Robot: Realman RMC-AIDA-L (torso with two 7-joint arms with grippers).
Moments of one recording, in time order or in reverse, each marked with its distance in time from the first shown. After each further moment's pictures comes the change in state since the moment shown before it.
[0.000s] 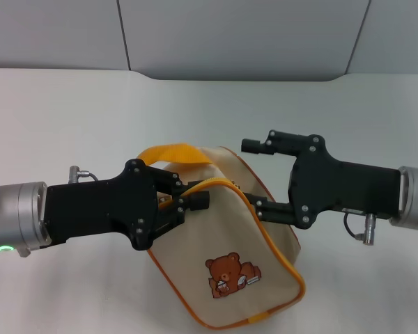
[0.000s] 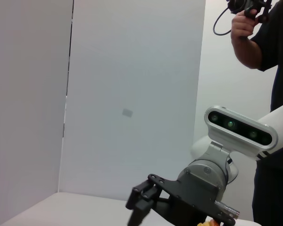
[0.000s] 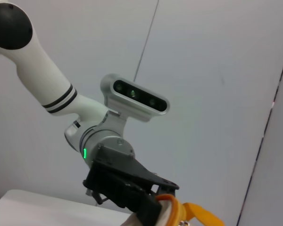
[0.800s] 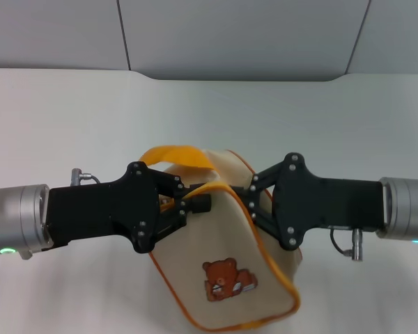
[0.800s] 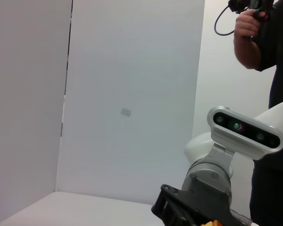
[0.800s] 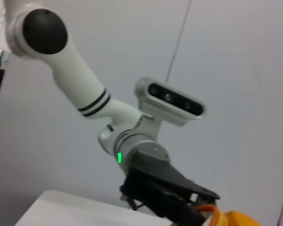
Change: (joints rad) left arm 0.003 -0.004 0.005 -0.002 0.000 0.000 0.000; right arm 0.028 0.002 -0.085 0.028 -0.001 -0.012 -0.018
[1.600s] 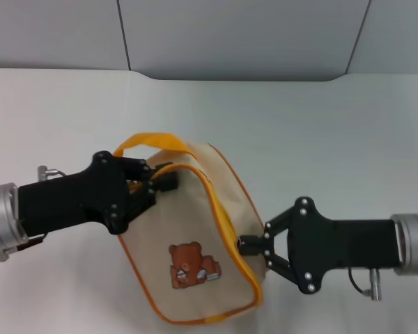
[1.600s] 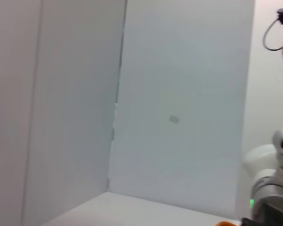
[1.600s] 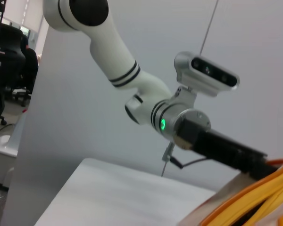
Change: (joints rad) left arm 0.051 0.013 -0.107 -0.004 0.000 -0.036 0.000; right arm -0.082 -0.010 -0.114 -0.041 -0.017 -0.001 -0.014
